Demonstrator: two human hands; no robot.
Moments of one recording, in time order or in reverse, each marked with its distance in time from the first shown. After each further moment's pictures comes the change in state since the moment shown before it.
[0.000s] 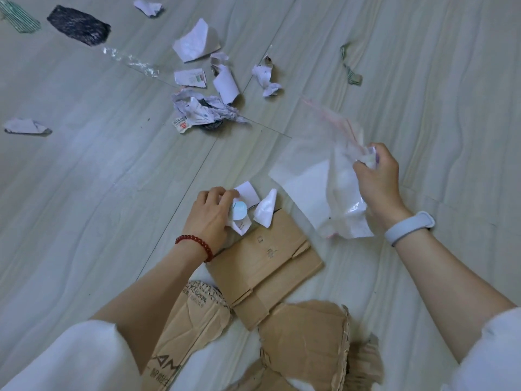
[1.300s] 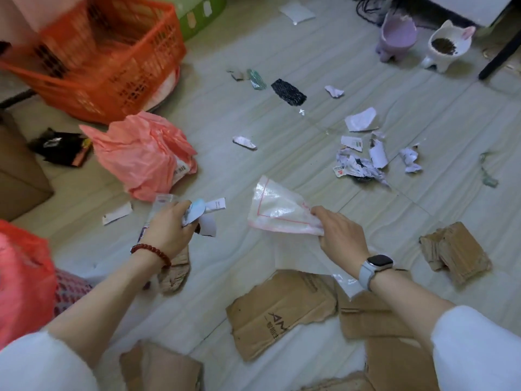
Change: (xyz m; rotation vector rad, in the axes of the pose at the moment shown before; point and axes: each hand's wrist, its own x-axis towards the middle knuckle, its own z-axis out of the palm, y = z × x) left_hand -0.246 -0.174 -0.188 -0.191 0.422 -0.598; right_hand -0.178 -0.131 0.195 -0.854 -0.629 -0.772
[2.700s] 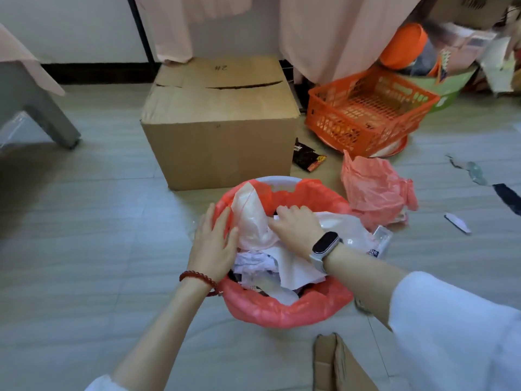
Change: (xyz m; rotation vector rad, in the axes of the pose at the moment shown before) left_hand -0.233 -0.283 -0.175 -0.210 0.492 -0.435; right_hand 0.002 -0.528 0.075 -0.678 -0.038 -0.993
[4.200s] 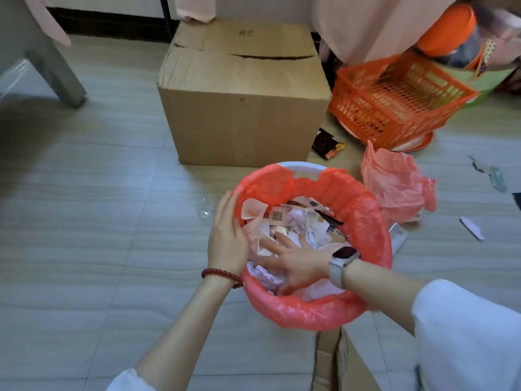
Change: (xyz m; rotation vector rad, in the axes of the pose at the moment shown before) left_hand -0.011 0.006 0.007 -0.387 0.227 -0.096; right_hand -0.010 -0.040 0.032 0.500 -0.590 -0.346
